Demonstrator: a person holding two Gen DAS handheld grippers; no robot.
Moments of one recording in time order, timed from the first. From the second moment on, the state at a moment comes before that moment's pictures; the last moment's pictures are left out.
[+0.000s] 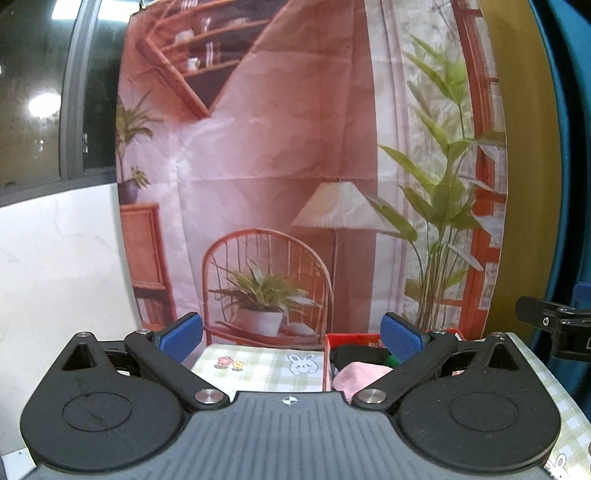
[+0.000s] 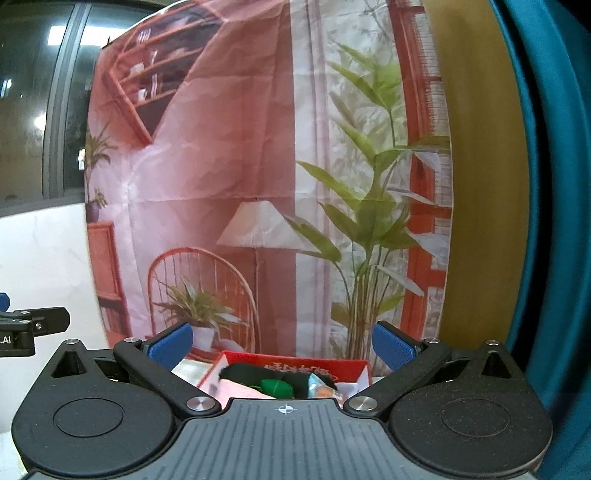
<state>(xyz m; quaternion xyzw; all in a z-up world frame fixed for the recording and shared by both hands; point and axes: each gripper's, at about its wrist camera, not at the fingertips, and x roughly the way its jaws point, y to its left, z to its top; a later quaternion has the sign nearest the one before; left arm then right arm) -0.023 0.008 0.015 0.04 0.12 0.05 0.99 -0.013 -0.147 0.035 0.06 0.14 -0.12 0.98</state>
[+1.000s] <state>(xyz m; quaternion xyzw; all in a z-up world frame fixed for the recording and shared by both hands) -0.028 0.017 0.010 0.02 0.12 0.03 0.99 -0.027 -0.149 0.034 0.06 0.13 -0.13 0.98</state>
